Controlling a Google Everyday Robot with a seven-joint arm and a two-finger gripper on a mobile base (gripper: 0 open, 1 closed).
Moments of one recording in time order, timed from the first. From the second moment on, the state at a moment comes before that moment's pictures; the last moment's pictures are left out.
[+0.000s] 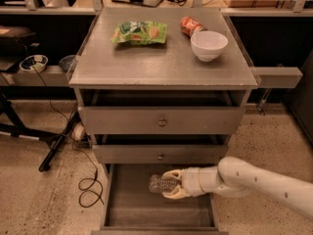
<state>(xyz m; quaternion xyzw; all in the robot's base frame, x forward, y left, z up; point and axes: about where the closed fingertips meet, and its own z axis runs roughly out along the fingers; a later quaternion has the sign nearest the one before) 0.503 -0.053 0.459 -0.65 0.59 0.24 0.41</state>
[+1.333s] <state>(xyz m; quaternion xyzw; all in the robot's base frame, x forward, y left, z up) 0.498 -0.063 0.332 -0.59 0.65 0.26 0.40</state>
